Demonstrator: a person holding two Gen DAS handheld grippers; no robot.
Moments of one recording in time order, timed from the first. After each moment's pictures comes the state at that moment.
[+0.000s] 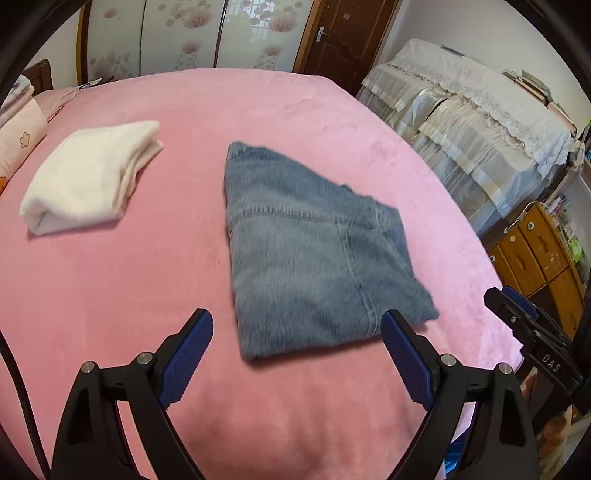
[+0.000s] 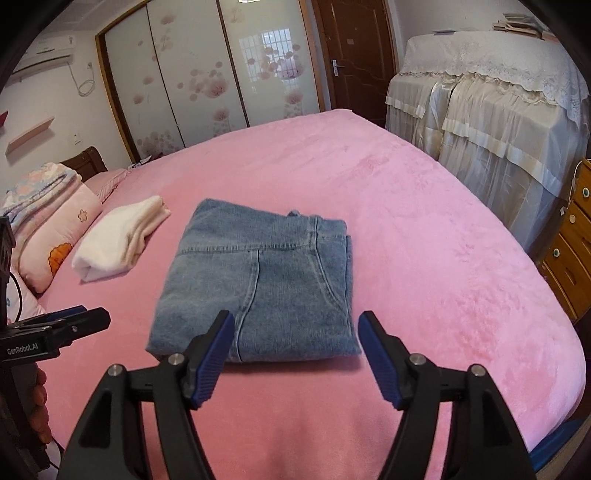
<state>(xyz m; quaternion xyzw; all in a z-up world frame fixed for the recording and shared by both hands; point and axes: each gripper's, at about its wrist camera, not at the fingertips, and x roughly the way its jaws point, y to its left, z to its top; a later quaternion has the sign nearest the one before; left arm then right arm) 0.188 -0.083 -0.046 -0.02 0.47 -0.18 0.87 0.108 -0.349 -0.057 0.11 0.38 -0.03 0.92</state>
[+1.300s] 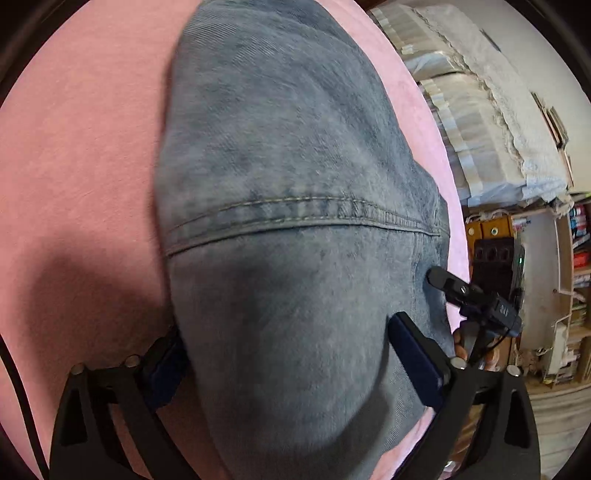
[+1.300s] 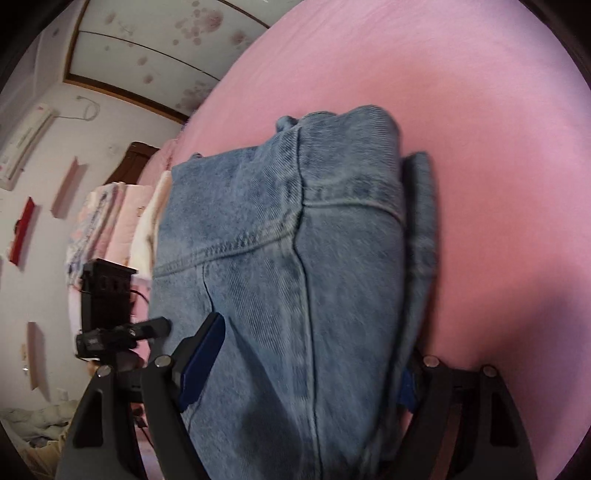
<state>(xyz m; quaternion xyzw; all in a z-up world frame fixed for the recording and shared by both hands) 0.376 -0.088 -0.227 -0.15 0.64 -0.29 0.70 0.300 -0.424 -0.246 0.34 0.53 0.20 0.75</state>
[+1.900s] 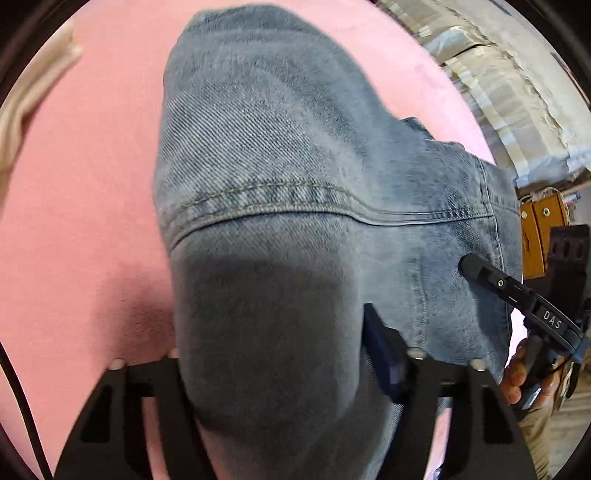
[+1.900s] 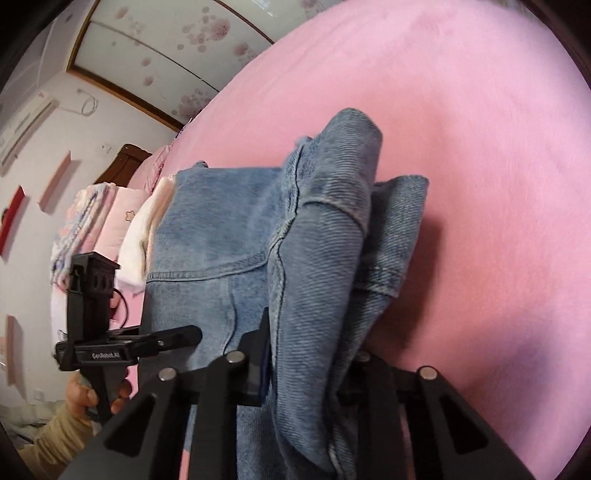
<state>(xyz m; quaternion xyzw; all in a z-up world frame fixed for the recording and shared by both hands) 0.361 -0.128 -0.185 -0.04 0.63 -0.21 0.74 0.292 -0.397 -0.192 0.27 0.51 0.15 0.80</state>
